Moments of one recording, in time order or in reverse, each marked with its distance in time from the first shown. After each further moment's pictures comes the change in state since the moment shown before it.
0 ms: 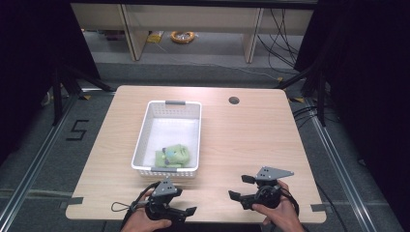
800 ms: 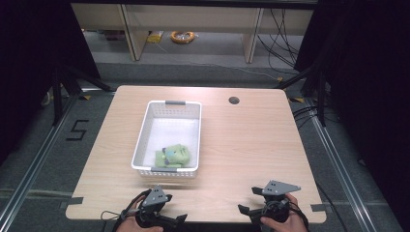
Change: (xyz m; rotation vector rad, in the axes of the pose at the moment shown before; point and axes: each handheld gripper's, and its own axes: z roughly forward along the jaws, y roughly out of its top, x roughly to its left) left arm 0.003 -0.026 -0.015 0.031 0.048 0.036; right arm 0.000 -0.039 -0.015 0.066 -0.078 -0.034
